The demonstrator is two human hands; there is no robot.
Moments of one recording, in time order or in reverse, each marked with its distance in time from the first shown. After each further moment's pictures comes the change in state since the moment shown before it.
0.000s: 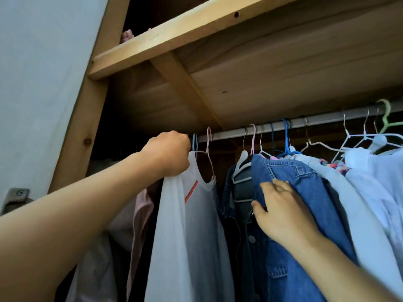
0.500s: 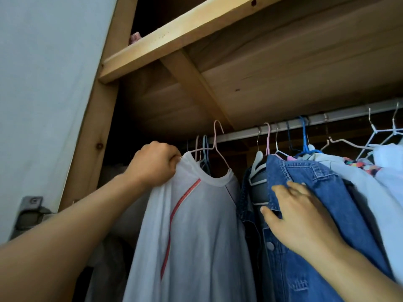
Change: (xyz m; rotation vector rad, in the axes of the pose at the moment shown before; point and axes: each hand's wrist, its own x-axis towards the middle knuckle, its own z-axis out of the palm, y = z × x) left_hand -0.002 -0.059 0.042 -0.174 0.179 0.006; right_hand 0.001 -0.009 0.013 -0.037 0.057 -0.050
